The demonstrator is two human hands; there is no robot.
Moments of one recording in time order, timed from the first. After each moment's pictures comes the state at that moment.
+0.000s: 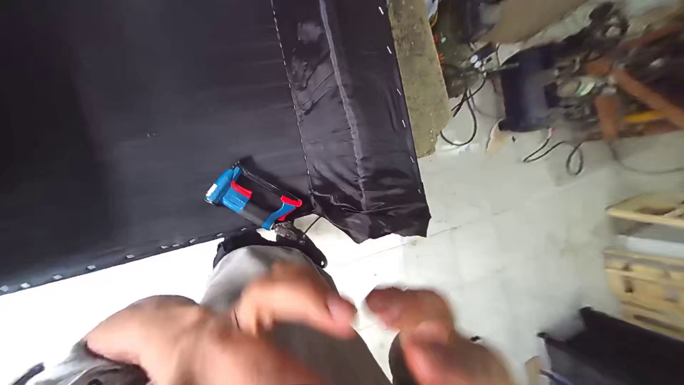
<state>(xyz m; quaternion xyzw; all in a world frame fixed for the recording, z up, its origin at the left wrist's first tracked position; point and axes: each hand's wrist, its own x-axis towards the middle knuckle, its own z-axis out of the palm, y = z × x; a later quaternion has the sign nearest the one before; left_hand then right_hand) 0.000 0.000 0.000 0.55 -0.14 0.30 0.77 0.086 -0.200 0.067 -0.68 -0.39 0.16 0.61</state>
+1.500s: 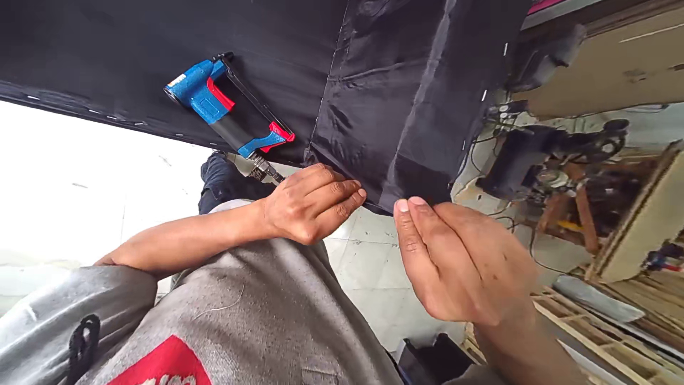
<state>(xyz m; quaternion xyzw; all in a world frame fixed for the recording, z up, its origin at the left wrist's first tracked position) 0.066 -0.093 -0.147 0.82 -0.04 0.47 0.33 0.210 -0.239 0.010 -0.61 -0.78 -0.14 -0.04</state>
